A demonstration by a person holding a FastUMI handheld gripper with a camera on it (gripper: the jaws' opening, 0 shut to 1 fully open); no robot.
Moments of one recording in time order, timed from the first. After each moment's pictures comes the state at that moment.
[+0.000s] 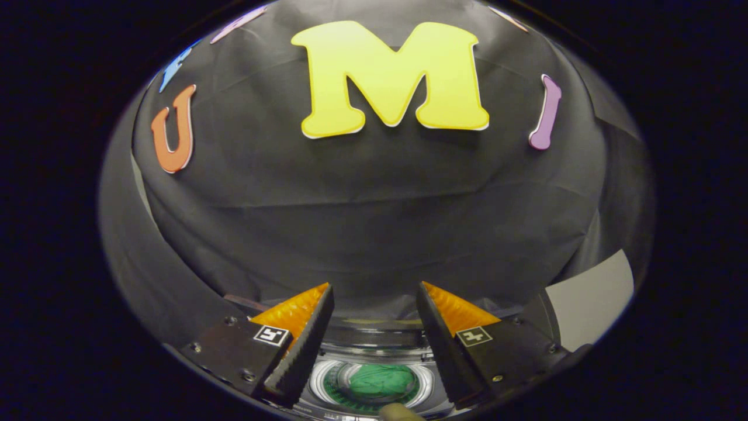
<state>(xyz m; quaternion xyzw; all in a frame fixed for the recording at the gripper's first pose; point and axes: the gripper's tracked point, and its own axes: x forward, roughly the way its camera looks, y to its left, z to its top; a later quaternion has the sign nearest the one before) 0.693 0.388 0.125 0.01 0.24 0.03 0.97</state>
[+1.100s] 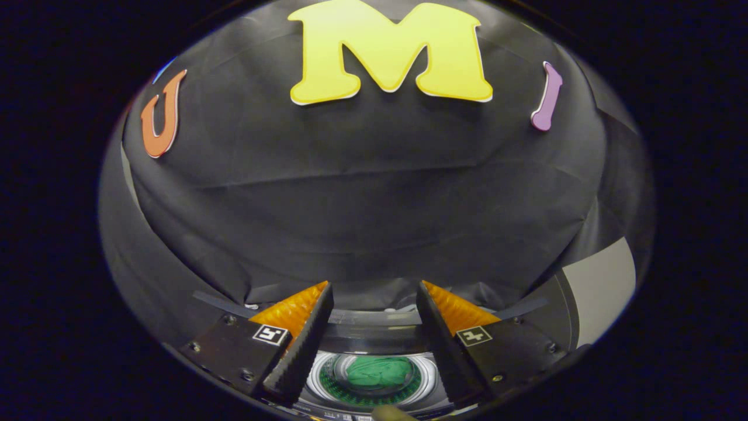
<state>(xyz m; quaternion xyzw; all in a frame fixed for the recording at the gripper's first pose) 0.688 0.393 0.084 0.01 0.27 0.02 0.96</state>
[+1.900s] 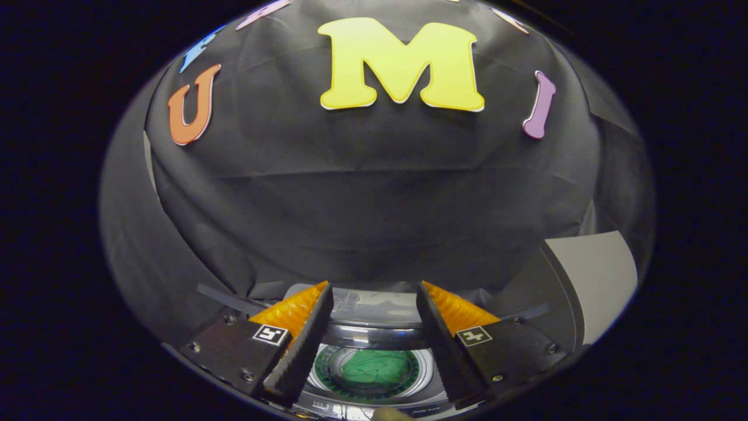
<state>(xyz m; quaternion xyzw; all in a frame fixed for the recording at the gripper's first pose) 0.615 0.394 0.064 -0.01 0.23 0.05 0.97</state>
